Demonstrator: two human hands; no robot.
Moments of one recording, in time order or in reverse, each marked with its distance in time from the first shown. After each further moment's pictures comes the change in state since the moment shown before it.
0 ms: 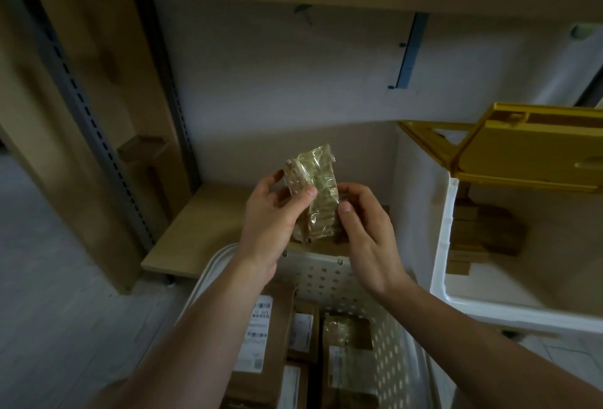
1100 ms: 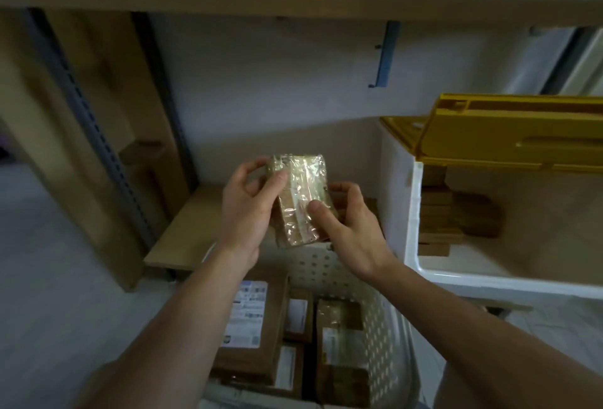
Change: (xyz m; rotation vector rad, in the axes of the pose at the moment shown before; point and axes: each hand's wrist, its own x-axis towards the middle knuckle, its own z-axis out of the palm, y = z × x) left_hand -0.030 0.017 0.000 0.014 0.069 0.123; right_hand -0.025 -0.027 -0.014 -0.252 -0.045 0.169
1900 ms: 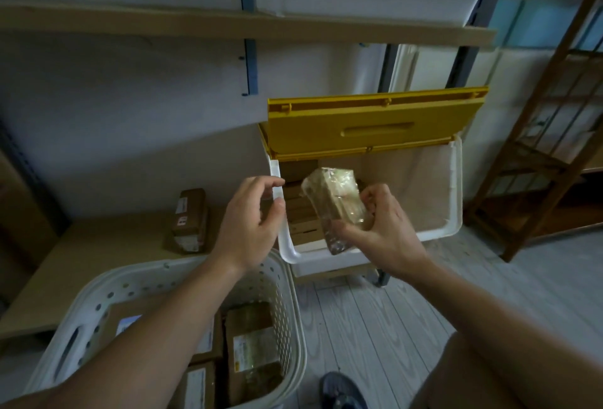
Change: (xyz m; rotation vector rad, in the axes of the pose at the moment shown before) left_hand -0.041 -0.048 0.135 0.637 -0.501 0.474; right_hand -0.094 0.031 -0.198 -0.467 0.277 0.194
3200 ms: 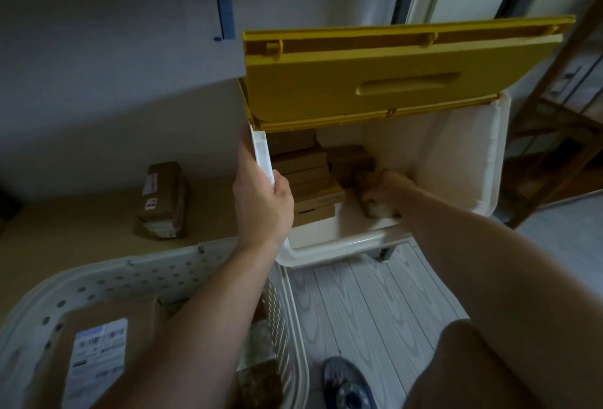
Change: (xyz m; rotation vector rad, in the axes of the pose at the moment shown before) left_hand 0.049 -0.036 0.081 -0.084 0.283 -0.323; right_hand 0.171 0.133 0.049 -0.534 -0.286 0.508
